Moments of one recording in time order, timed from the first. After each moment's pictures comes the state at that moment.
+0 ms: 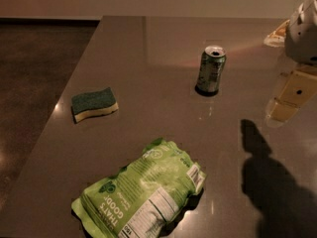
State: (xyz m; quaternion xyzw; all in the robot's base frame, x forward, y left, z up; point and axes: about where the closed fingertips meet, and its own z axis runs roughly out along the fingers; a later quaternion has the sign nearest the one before) arm 0.438 -0.214 0.986 -0.60 0.78 -0.05 0.17
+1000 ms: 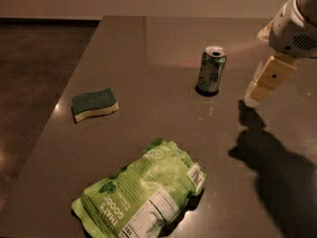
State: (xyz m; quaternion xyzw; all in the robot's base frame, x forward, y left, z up) arm 0.501 -0.220 0.968 -0.55 0.81 -0.03 0.21
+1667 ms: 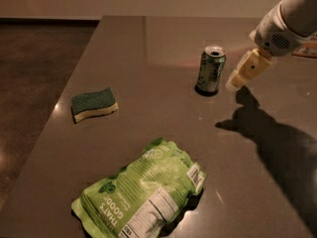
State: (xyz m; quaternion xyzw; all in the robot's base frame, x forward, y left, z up) arm 0.567 -0.220 0.943 -0.49 0.83 0.02 0.27
